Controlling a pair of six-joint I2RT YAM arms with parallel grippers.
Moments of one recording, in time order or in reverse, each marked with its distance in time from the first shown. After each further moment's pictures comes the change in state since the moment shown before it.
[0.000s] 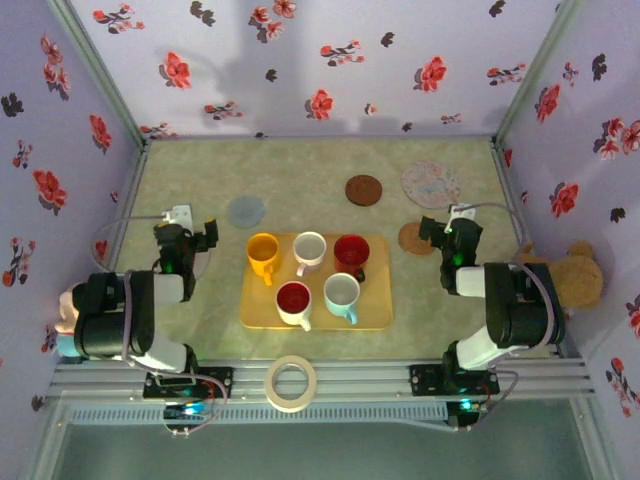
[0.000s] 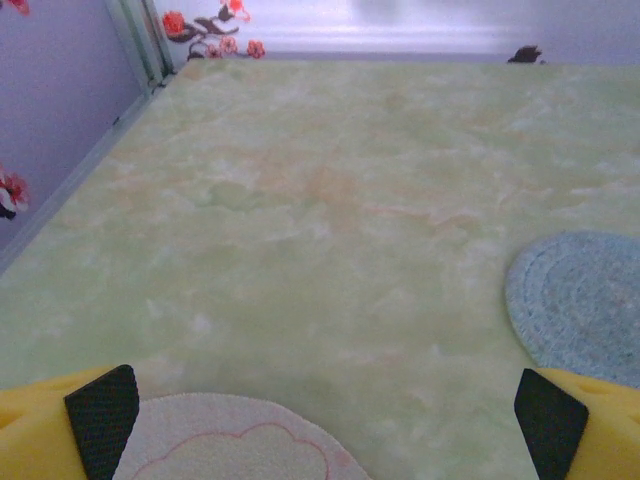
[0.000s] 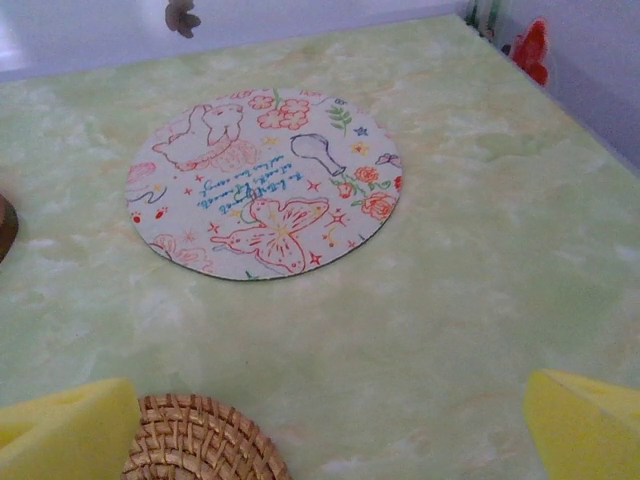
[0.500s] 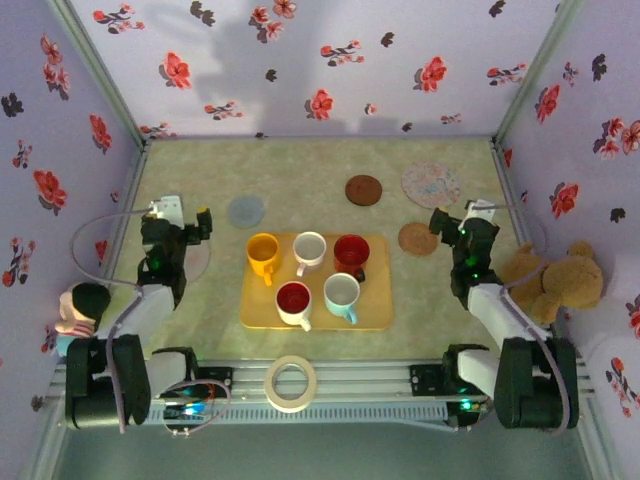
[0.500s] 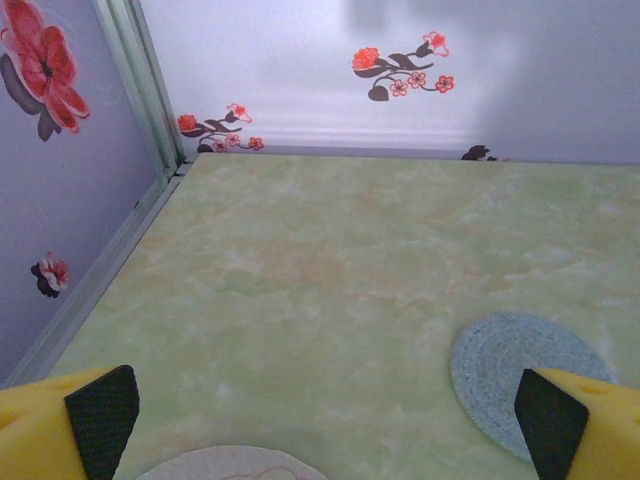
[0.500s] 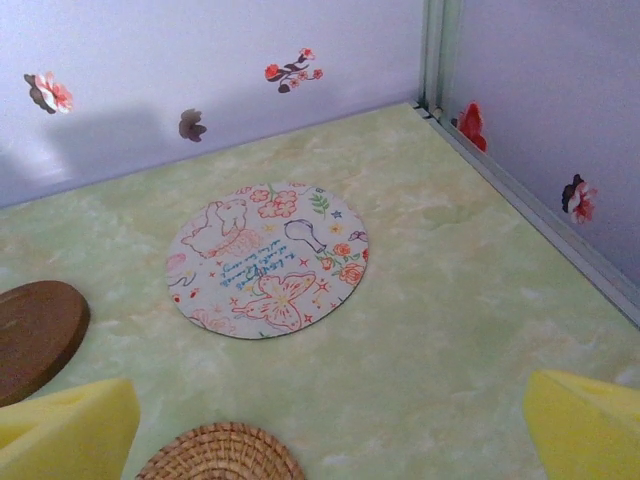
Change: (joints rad) left arm 0.000 -0.369 0.074 -0.364 0.031 0.006; right arm 0.000 -0.448 0.016 -0.385 0.040 0.090
